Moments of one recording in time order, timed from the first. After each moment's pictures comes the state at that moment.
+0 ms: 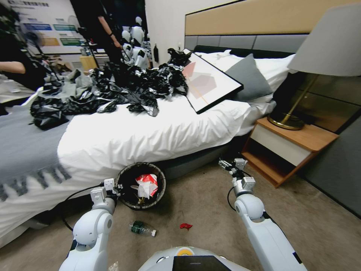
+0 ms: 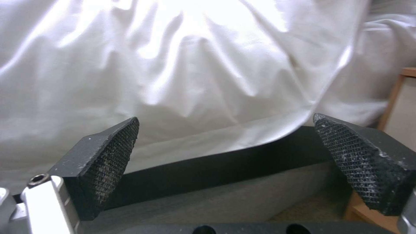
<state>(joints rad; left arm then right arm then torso) 1.48 -1.40 -0.75 -2.20 -0.34 0.74 -0.16 -1.27 1.21 0.43 1.92 0.25 -0.03 0.23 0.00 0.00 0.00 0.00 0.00</state>
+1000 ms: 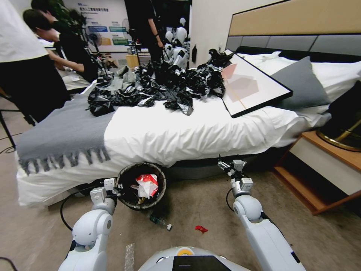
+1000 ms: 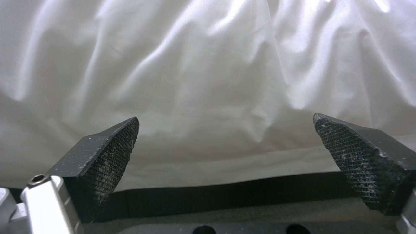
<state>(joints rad) 1.48 -1.40 -0.75 -2.21 -0.33 0.73 -0.16 -1.28 1.22 0.41 1.91 0.22 -0.04 0.25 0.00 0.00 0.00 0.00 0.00</state>
